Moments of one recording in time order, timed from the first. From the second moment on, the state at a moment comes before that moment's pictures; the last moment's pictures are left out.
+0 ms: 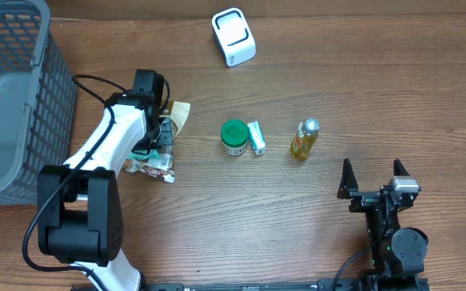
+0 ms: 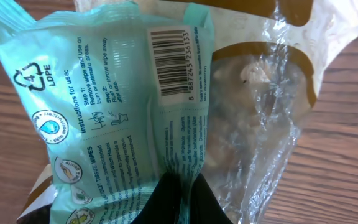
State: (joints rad) left arm -0.13 1.86 1.26 -0.80 -0.13 -0.23; right arm 0.06 0.01 0.02 -0.03 0.06 0.06
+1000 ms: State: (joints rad) left arm -0.14 1.86 1.40 -0.96 -0.15 -0.18; right arm 0.06 0.01 0.02 -0.02 0.06 0.06
